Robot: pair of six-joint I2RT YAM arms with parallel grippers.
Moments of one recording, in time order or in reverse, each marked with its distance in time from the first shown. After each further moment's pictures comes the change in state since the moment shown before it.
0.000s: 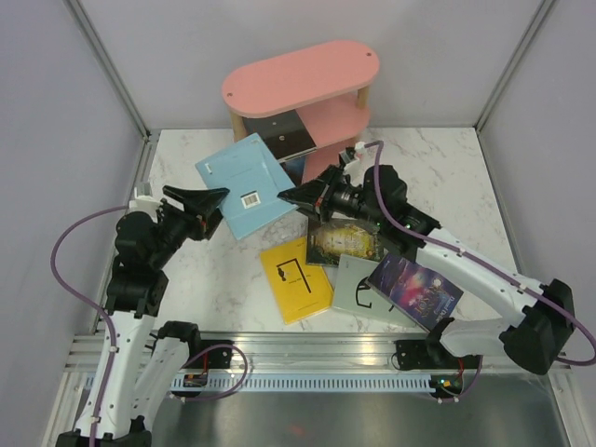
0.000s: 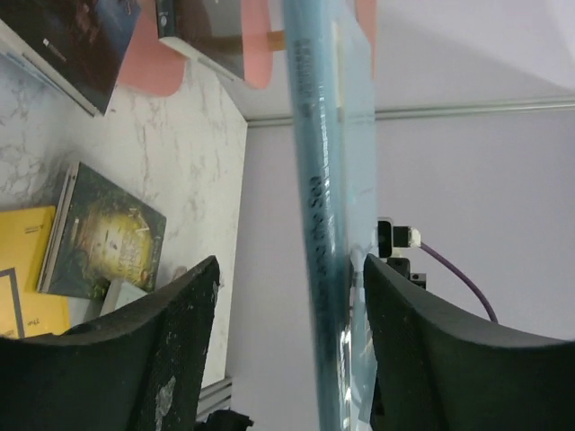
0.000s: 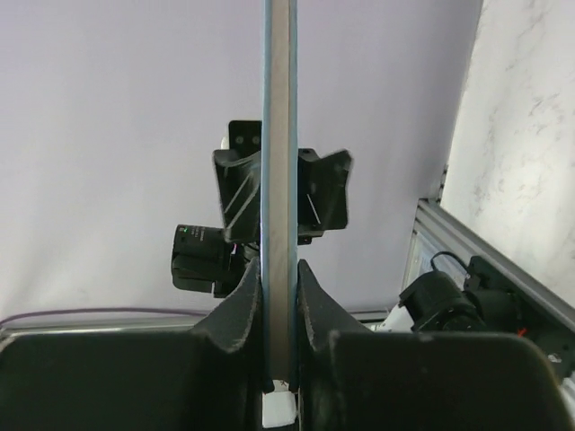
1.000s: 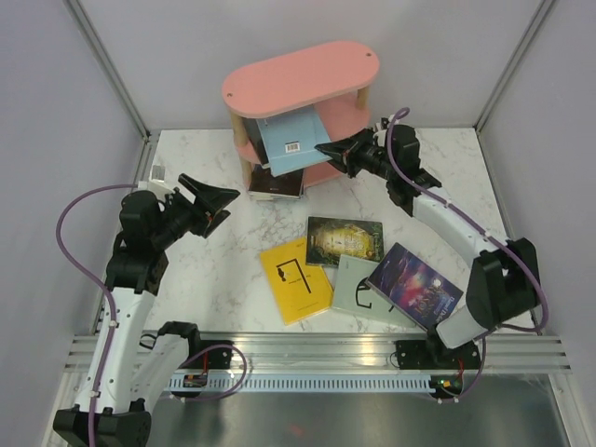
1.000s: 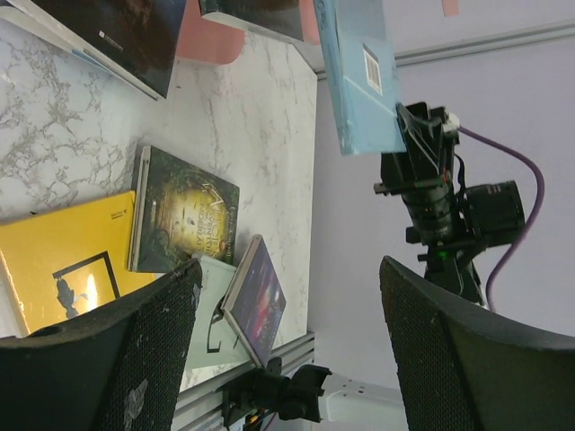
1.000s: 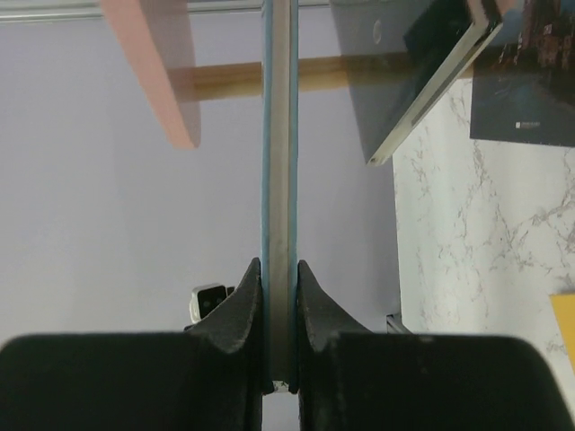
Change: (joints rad) left arm 0.023 0.160 0.115 -0.140 0.153 0.300; right arm -0.417 0.185 0.058 0.030 -0.129 -0.017
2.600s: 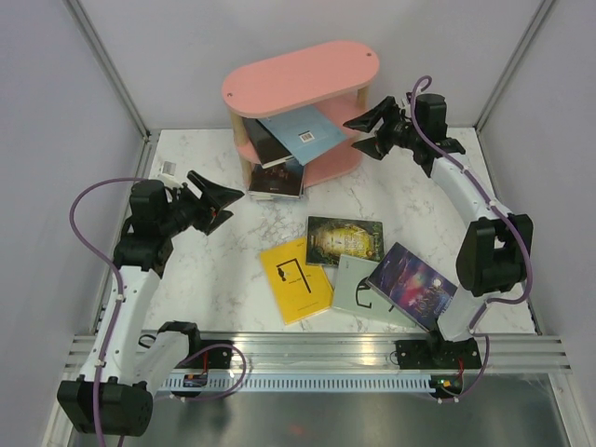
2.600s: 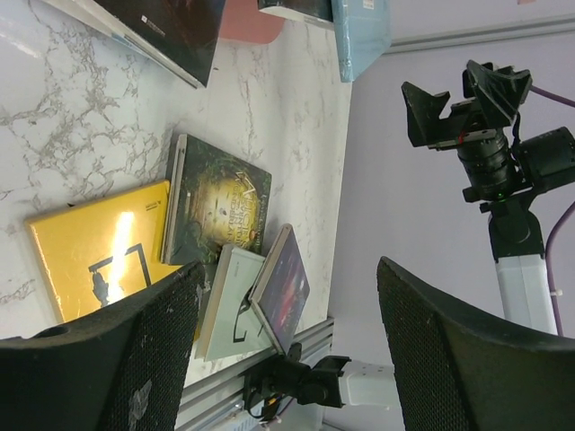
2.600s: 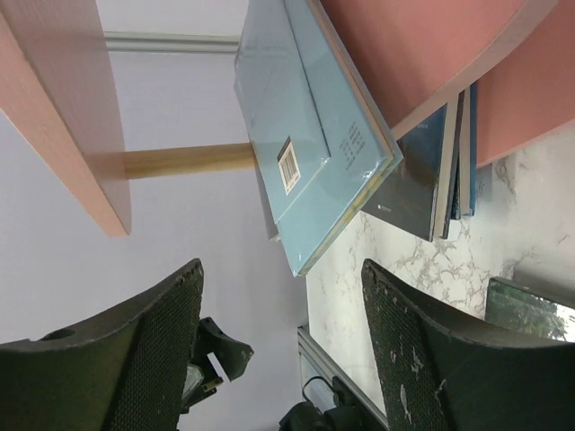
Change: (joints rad) left arm 0.032 0.137 0.000 0.001 0.060 0.074; right arm -0.248 0.264 0.356 -0.320 -0.195 -0.343
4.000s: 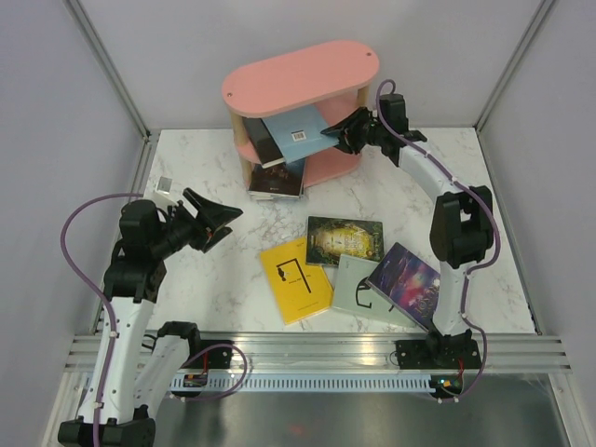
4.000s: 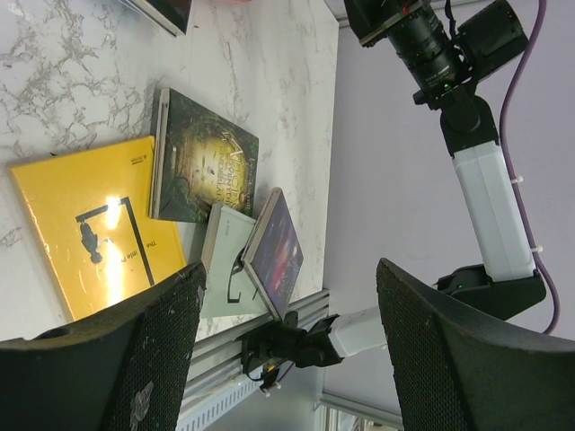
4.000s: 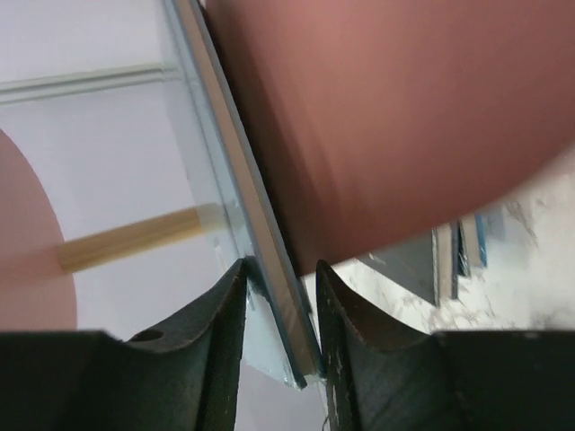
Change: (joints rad) left arm 0.000 -0.193 -0.028 -0.135 0.050 0.000; right arm 0.116 0.288 0.219 -0.031 0.122 0.085
